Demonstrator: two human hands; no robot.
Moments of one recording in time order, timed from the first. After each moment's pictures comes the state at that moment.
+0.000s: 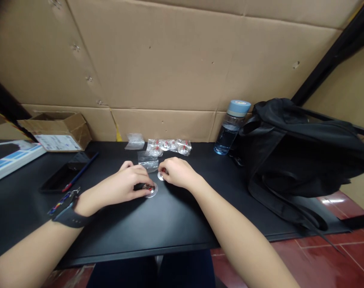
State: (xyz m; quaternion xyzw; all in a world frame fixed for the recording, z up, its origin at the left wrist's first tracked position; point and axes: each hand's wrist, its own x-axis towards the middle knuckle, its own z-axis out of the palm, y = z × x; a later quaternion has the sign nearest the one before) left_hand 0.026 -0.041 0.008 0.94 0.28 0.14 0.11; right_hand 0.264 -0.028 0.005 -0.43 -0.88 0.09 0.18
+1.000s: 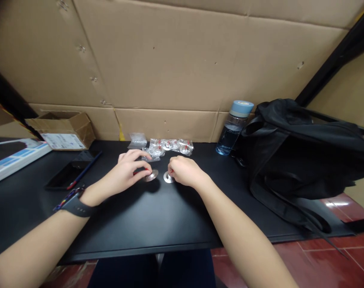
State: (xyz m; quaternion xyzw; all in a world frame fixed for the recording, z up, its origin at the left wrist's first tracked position) left_hand 0.022 -0.026 0.005 0.90 0.35 0.26 0.05; right_hand 0.277 -0.032 0.020 -0.46 -0.88 0.06 0.09
